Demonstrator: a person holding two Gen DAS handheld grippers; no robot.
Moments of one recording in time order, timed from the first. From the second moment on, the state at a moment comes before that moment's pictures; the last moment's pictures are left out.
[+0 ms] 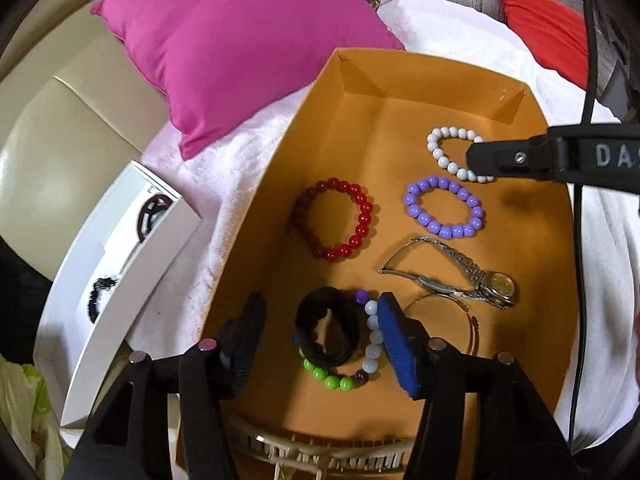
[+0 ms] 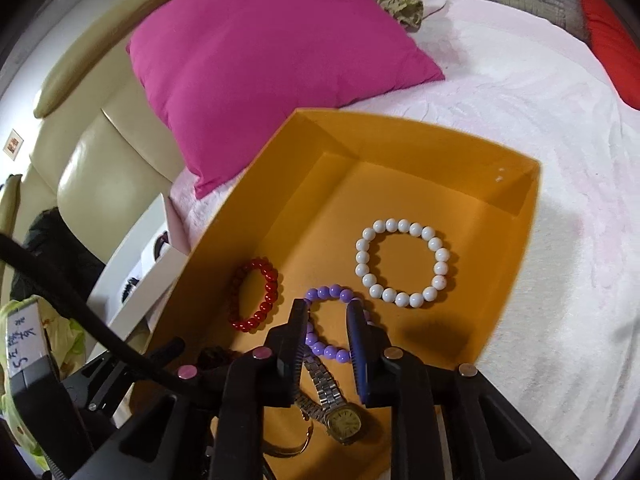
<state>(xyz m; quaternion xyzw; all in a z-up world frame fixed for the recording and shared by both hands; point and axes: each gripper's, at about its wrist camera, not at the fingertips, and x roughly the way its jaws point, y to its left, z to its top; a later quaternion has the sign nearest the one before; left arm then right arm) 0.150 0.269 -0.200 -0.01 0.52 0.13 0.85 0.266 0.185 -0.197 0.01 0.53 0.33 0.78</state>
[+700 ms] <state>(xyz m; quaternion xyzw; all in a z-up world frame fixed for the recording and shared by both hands) 0.057 0.191 -0.093 0.04 0.38 0.17 0.91 0.184 0.057 -0.106 0.01 0.43 0.35 0.83</state>
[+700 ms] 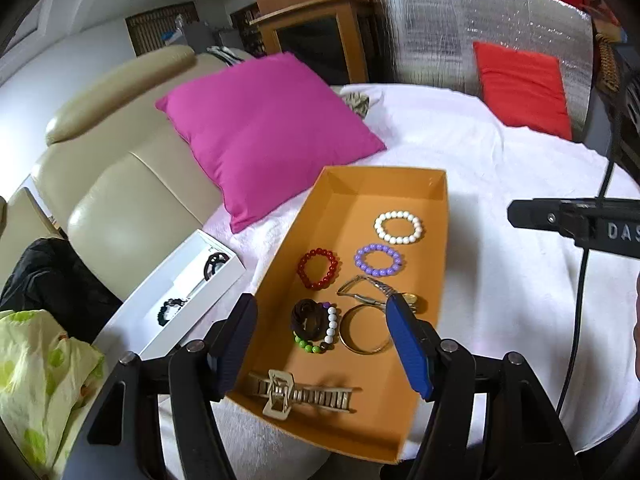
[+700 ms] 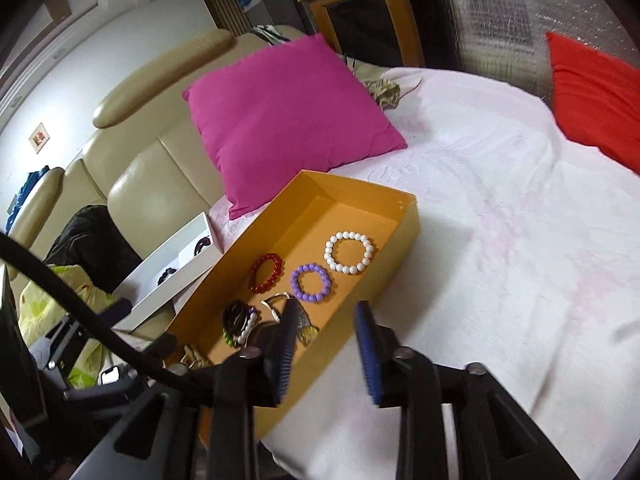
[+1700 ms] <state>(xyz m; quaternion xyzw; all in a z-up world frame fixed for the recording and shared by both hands) -0.059 0.148 0.001 0.06 0.25 0.27 0.93 0.019 0.008 -0.020 -0.03 0.30 0.35 0.89</state>
